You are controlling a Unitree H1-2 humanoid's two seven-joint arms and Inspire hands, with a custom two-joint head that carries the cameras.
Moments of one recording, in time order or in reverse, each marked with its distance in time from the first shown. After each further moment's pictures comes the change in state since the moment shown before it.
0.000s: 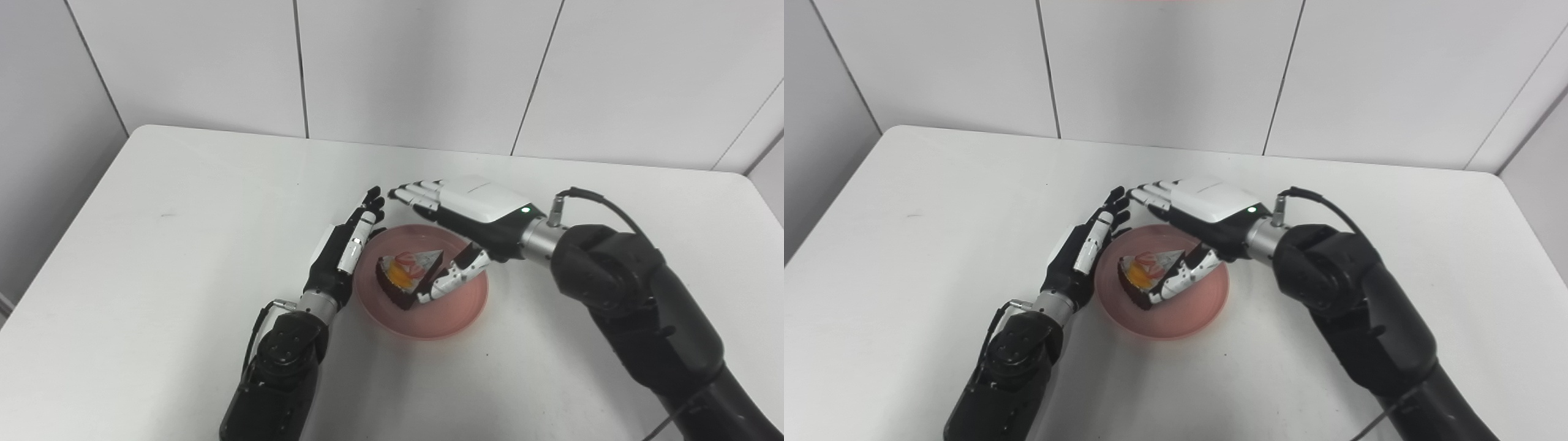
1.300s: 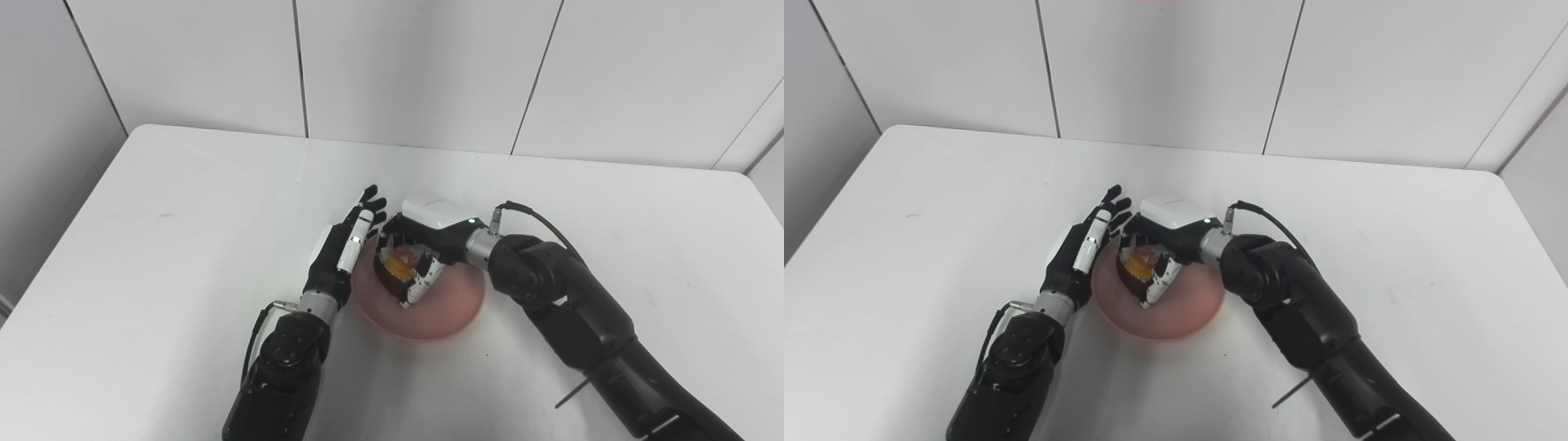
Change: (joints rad) left arm 0.002 -0.010 -0.006 -0.014 0.014 0.014 0.043; right arm -0.059 0.137 0.149 0.423 0.006 -0.082 -0.202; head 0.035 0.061
